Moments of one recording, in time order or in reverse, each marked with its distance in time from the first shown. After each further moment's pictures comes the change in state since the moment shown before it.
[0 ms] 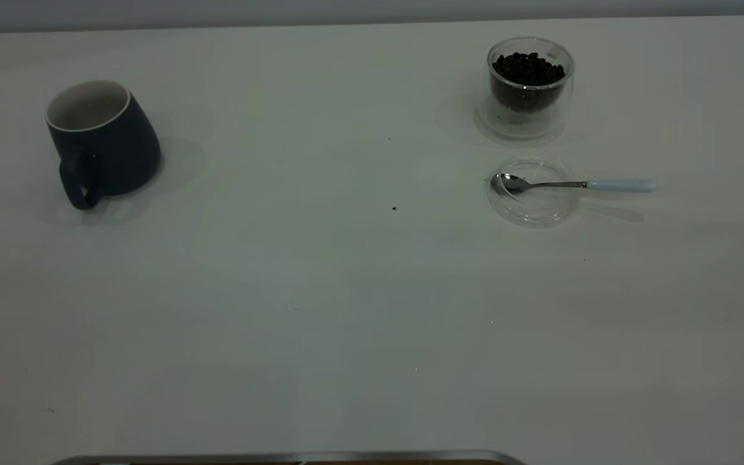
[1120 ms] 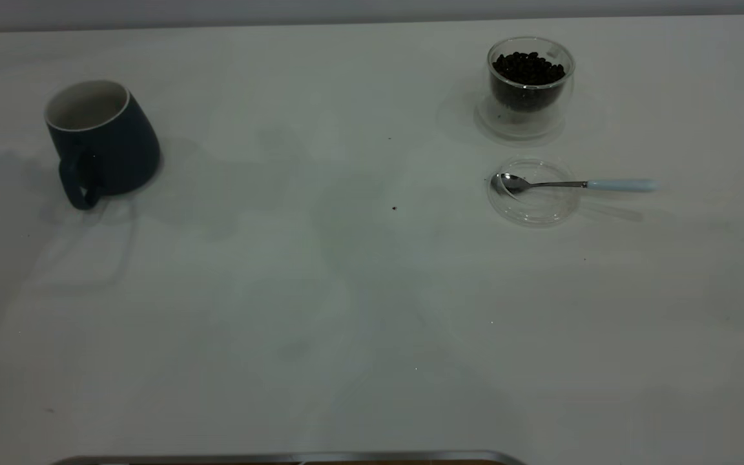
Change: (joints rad) left arm 0.000 1.735 -0.774 0.348 -0.300 0.797; right arm 0.000 0.000 0.000 0.000 0.000 0.000
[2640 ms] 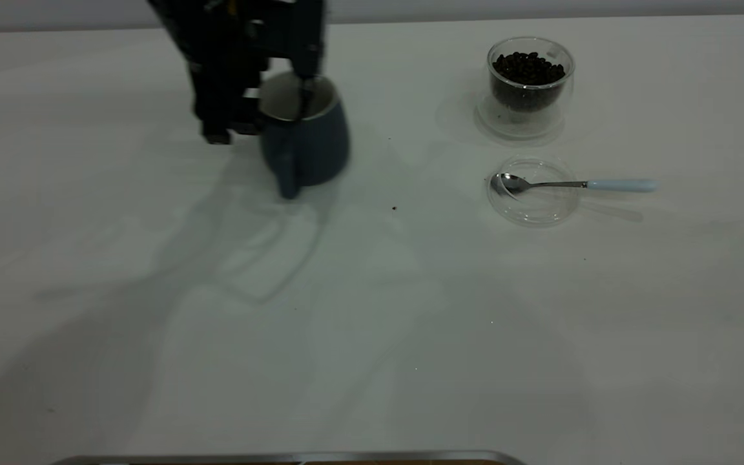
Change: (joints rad) left arm -0.408 0.294 -0.017 0.069 -0.558 0.079; right arm 0.000 0.000 0.000 0.000 0.000 0.000
